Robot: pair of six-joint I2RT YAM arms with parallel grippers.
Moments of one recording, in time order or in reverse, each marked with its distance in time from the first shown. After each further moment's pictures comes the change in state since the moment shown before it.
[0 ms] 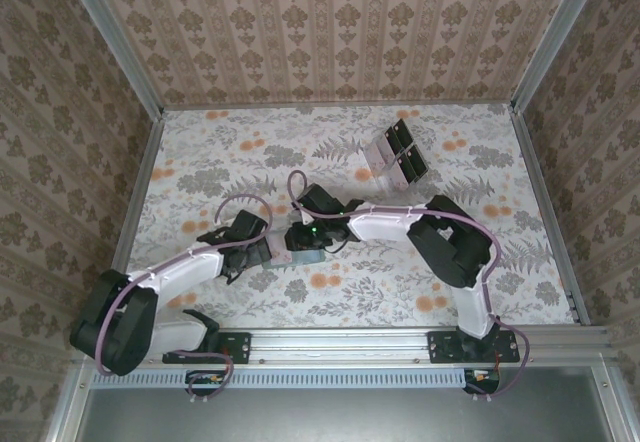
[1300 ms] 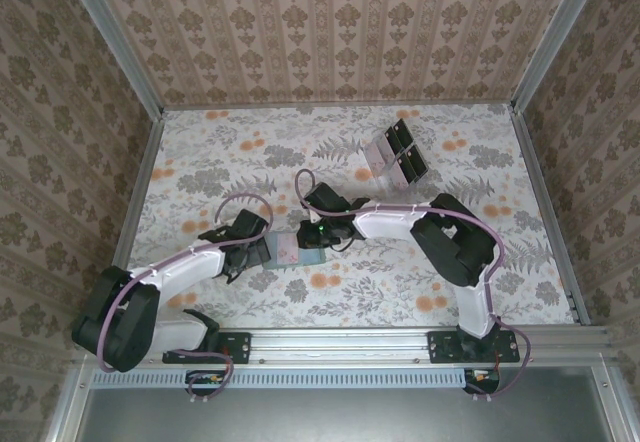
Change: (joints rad) left arm 0.000 0.028 0.013 -0.029 -0.018 -0.004; right arm -0.029 0.000 -0.012 -0.027 0.031 -0.017
